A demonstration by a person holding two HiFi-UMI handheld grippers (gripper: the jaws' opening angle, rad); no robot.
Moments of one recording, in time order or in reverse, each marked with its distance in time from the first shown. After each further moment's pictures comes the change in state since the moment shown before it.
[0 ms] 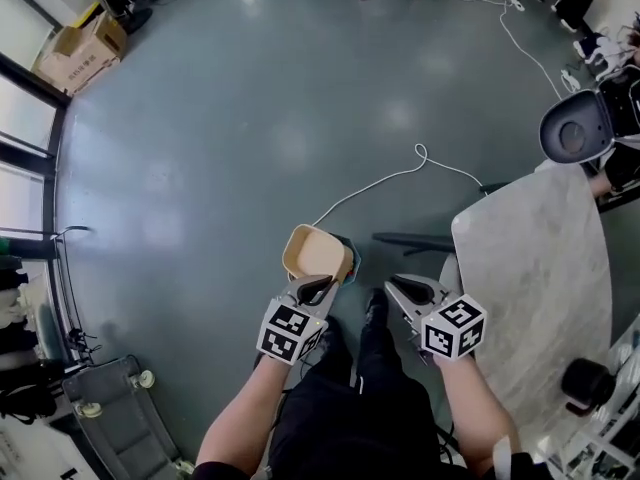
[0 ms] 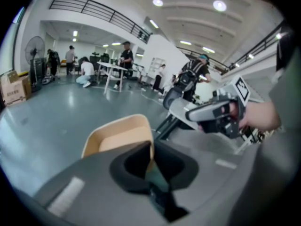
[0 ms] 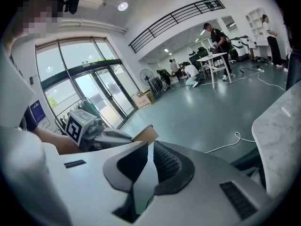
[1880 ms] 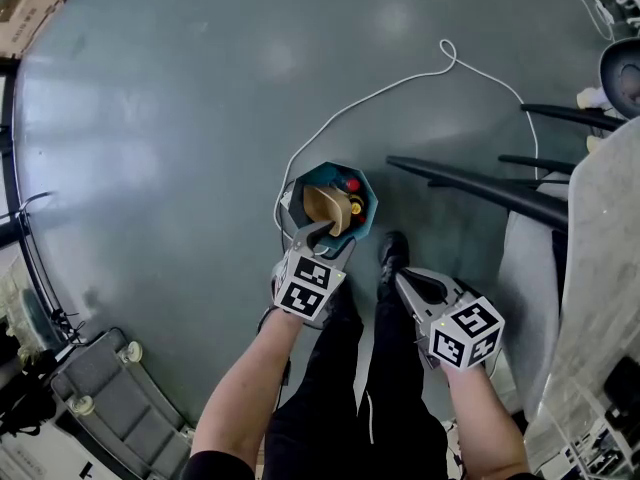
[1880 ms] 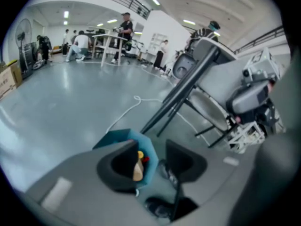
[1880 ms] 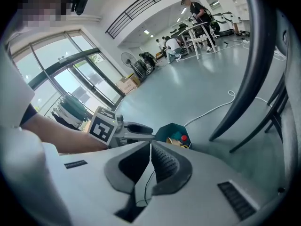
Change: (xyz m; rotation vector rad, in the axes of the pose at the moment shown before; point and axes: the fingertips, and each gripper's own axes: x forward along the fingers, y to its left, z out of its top) left arm 0.202 0.092 -0.232 0.002 0.229 -0.033; right arm 0.121 -0.090 -0.216 0.195 0.176 -0.075
